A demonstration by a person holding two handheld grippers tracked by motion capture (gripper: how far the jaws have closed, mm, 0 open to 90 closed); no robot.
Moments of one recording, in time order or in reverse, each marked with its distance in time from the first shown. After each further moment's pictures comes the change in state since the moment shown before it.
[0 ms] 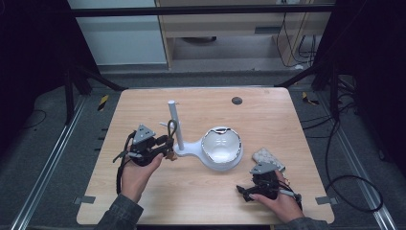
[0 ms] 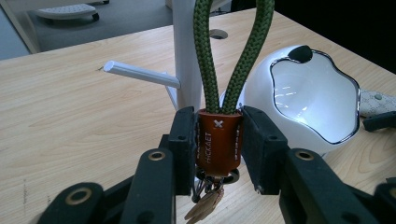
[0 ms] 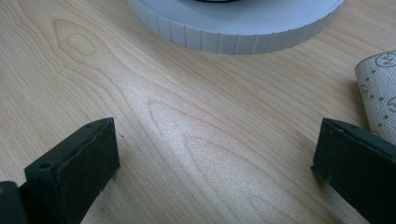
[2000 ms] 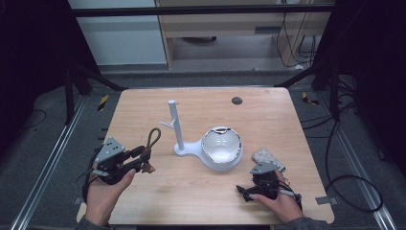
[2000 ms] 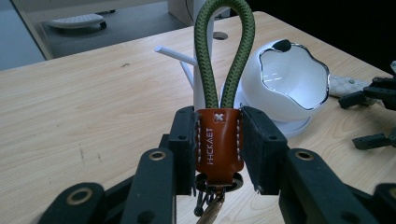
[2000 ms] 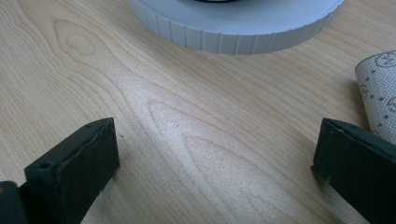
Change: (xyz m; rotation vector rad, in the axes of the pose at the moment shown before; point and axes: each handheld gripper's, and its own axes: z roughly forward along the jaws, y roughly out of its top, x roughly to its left) left arm 0.007 -0.014 -0.086 -0.024 0.005 0.030; right arm 0.000 0.000 0.000 0.000 0.001 0.000
